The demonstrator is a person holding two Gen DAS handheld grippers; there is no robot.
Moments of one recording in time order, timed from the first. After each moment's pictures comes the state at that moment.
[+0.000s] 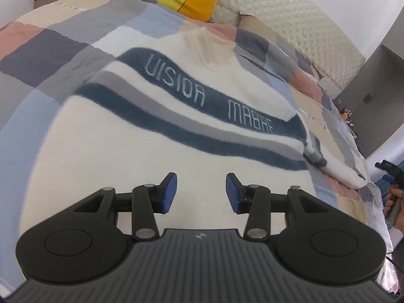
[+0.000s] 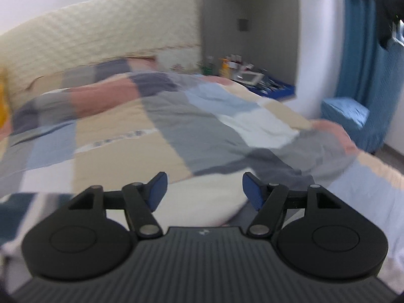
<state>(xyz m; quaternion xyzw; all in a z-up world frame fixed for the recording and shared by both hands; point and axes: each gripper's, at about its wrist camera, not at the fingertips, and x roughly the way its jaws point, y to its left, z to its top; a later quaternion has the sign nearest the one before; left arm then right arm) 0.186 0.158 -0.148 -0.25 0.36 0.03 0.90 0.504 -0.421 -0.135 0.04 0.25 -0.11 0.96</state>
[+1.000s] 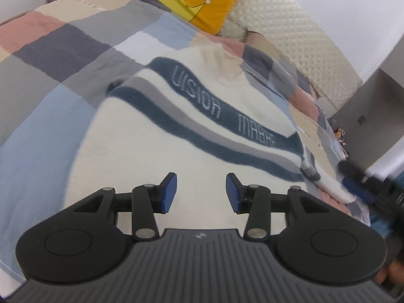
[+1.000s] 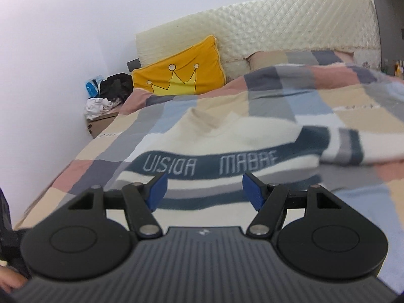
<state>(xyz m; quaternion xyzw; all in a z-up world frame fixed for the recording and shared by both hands) 0.148 0.204 -0.150 -0.30 0.33 0.03 0.90 0.272 -0.087 -0.106 0.08 0.26 0.25 0.93</state>
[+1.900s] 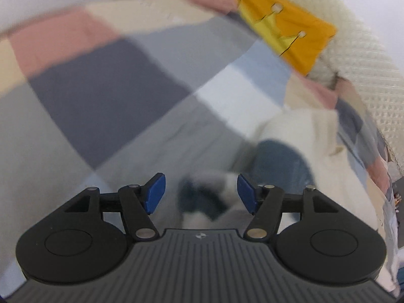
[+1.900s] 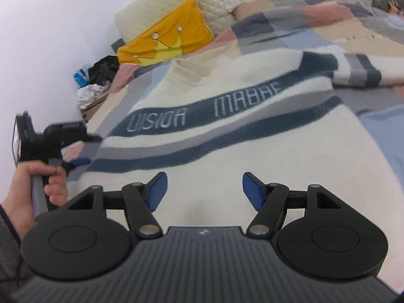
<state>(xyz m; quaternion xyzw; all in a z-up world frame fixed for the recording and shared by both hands) 0.299 0.350 -0.202 -0.35 0.33 0.20 0.85 0.298 -0.081 -0.193 0.15 0.34 0.23 0.90</state>
